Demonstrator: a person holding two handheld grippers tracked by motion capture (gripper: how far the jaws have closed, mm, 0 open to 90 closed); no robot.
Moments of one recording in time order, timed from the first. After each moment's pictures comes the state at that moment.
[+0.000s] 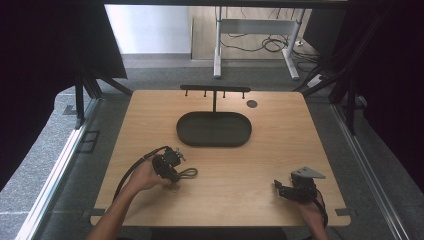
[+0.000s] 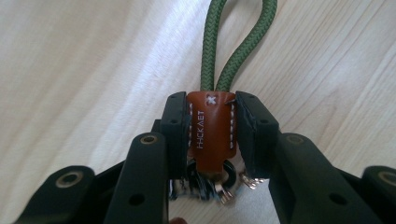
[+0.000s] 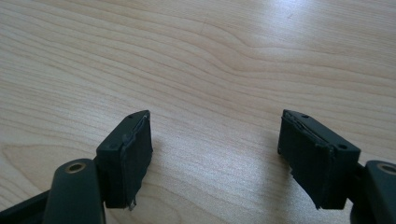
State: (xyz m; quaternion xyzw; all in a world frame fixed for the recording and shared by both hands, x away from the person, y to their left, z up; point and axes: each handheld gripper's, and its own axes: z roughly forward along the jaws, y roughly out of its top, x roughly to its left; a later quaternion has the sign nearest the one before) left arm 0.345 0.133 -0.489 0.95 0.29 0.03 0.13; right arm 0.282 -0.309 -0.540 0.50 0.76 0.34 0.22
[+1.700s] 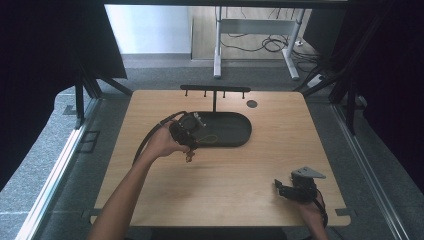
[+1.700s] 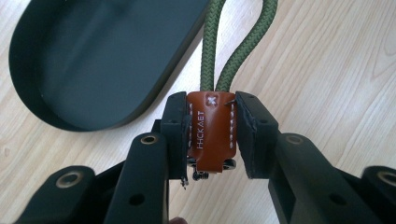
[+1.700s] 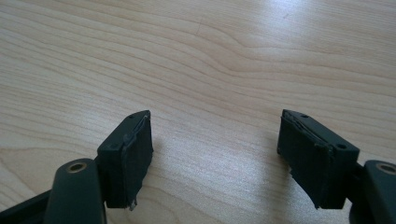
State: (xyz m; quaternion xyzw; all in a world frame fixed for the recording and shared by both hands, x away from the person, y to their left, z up) left arm 0.403 0.079 -0.404 0.95 0.26 0.07 0.18; right arm 0.282 -0.309 -0.540 0.51 0.76 0.34 0.23
